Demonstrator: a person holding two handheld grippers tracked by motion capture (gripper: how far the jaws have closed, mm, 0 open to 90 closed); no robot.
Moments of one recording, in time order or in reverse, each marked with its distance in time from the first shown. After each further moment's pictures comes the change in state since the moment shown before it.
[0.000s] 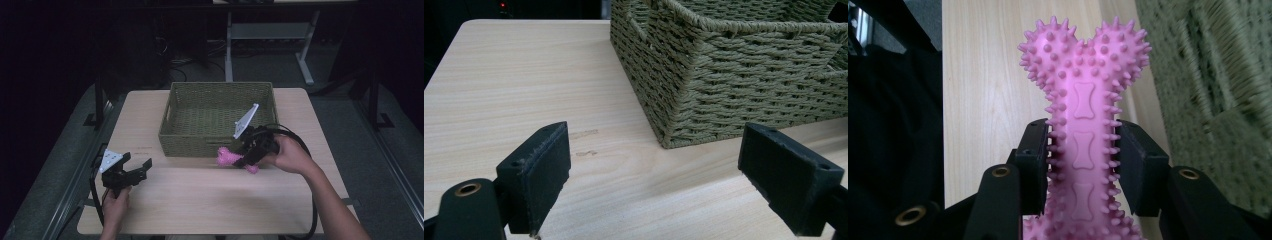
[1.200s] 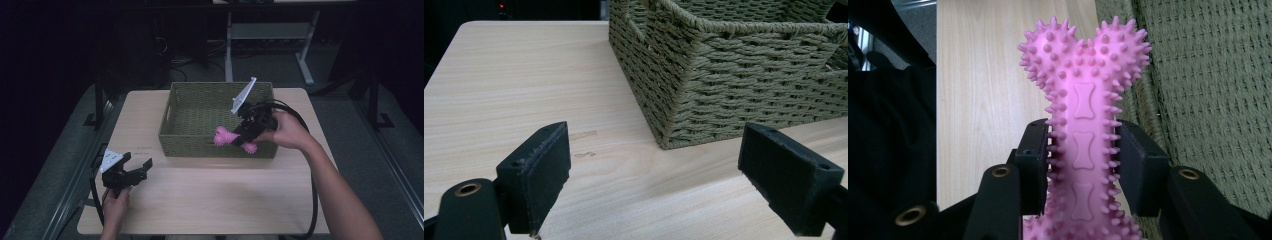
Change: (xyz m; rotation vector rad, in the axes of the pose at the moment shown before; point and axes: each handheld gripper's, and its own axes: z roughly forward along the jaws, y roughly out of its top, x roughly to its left) left arm -0.001 0.001 0.000 -0.001 0.001 0.004; right arm -0.033 0.033 -0.034 -0.001 -0.005 -0.009
